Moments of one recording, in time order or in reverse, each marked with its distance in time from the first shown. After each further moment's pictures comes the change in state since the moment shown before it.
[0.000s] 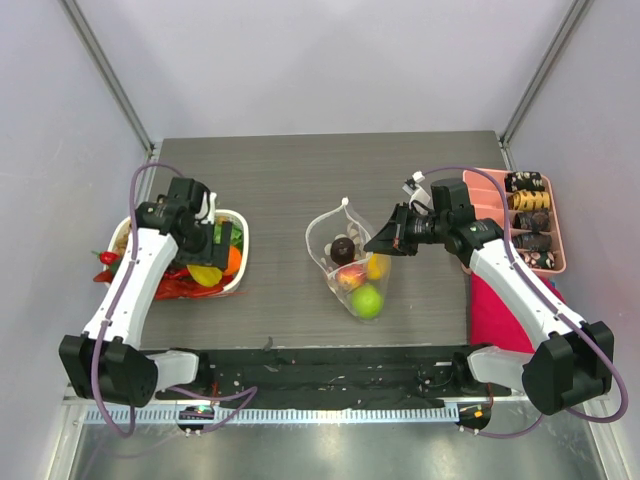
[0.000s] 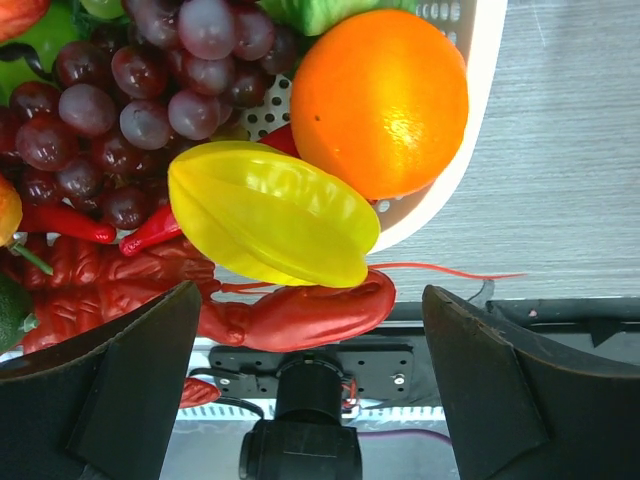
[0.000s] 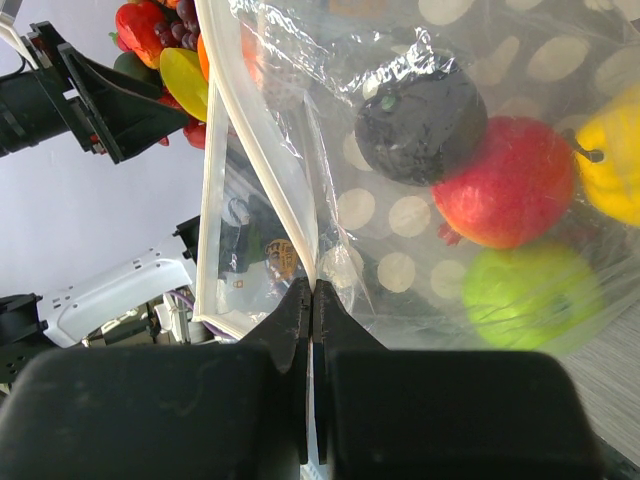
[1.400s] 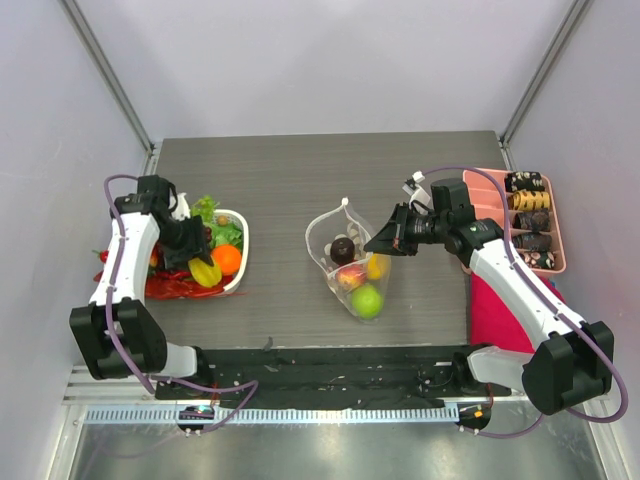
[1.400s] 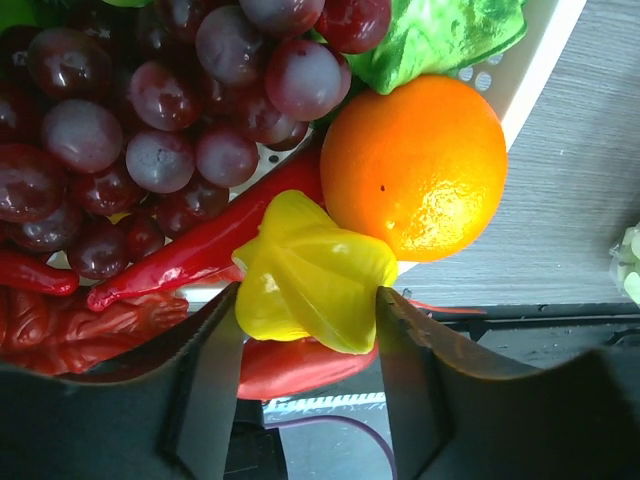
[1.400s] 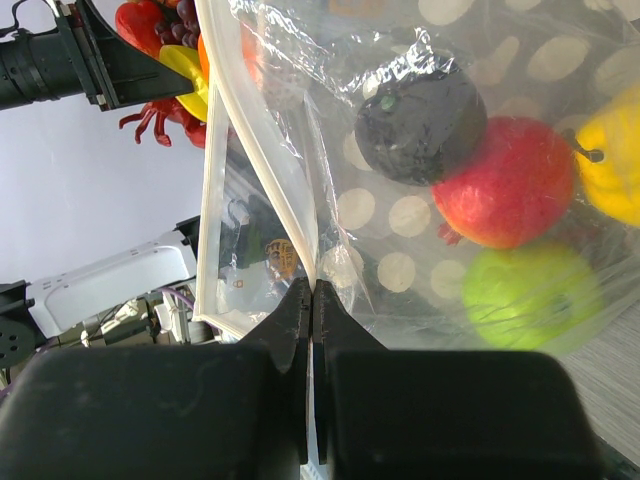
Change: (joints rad) left arm 0.294 0.144 -0.006 0.034 0.277 -0.050; right arm 0.000 0.000 0.000 0.000 0.000 0.000
